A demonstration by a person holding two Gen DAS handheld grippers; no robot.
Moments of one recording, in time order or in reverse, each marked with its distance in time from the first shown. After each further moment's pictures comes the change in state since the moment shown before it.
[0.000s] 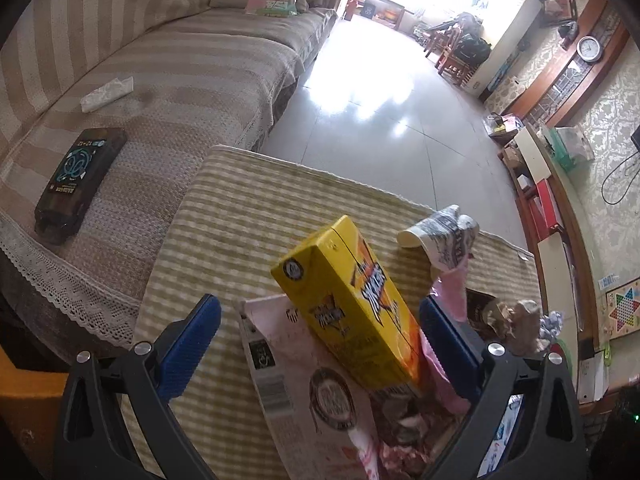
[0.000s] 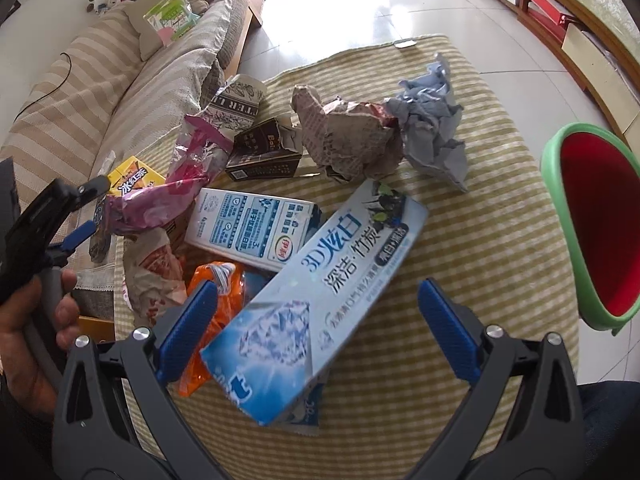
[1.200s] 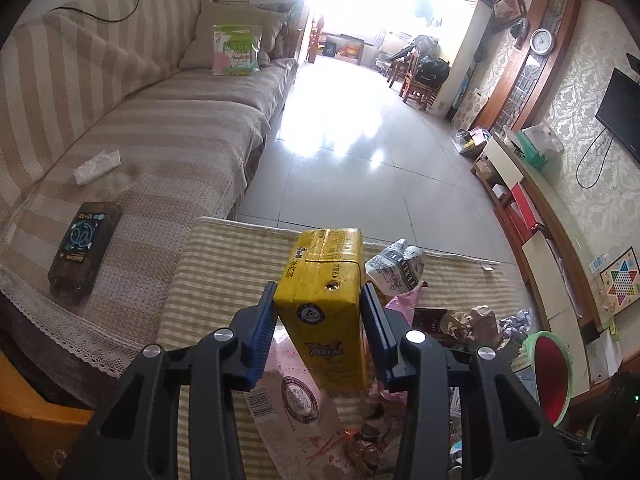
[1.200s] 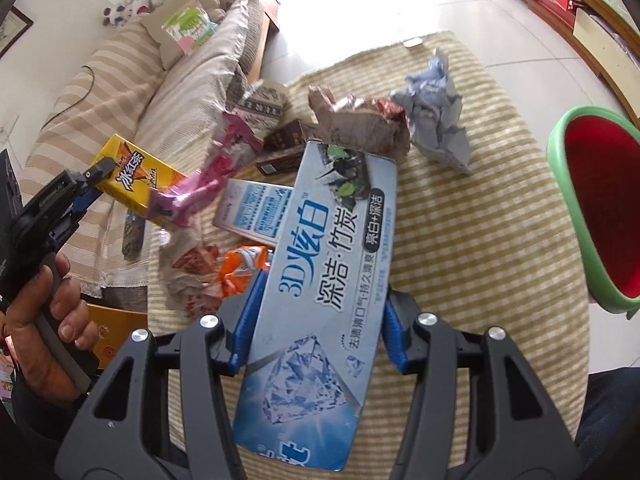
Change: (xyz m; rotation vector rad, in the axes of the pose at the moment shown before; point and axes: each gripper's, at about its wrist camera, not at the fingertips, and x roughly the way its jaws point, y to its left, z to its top) left arm -0.079 -0.034 -0.001 0.146 -0.188 -0.042; right arm -0.033 -0.006 -0.018 0.020 -0.021 0.118
